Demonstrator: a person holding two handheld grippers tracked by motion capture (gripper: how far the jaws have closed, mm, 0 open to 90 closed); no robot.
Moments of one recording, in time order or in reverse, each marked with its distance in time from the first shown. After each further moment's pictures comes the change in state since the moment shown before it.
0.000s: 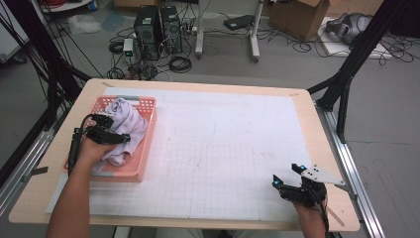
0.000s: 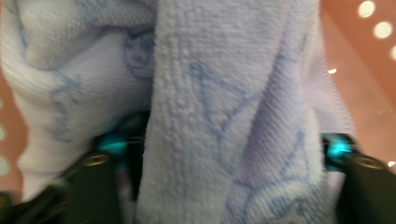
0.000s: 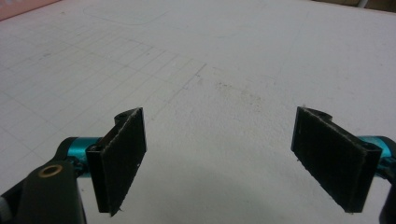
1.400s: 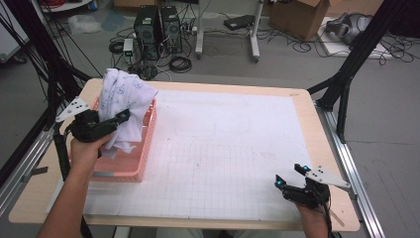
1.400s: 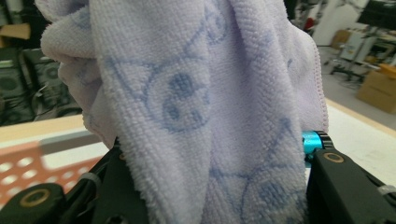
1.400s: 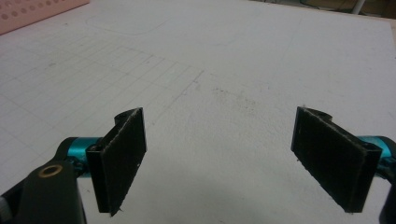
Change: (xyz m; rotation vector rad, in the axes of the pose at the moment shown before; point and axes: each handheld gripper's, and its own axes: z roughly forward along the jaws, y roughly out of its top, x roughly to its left) left arm -0.045 0.012 -0.095 -0.711 -0.262 0.040; right arm -0.002 0.001 -0.009 -0.028 -0.006 0.015
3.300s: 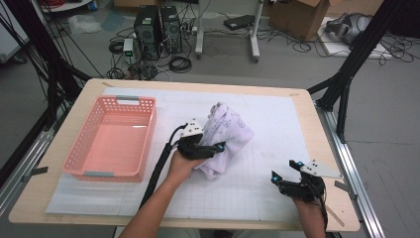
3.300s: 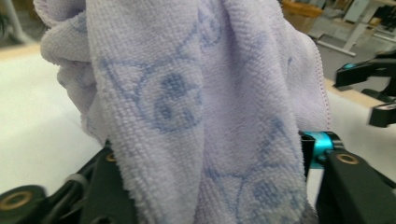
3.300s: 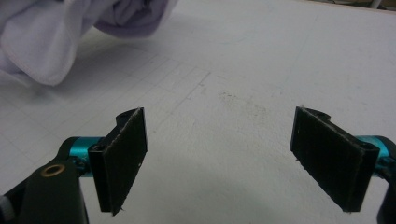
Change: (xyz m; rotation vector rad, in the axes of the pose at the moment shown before) left arm -0.169 -0.078 0.174 0.274 -0.313 0.014; right arm -0.005 0.006 0.017 0.026 0.043 0.005
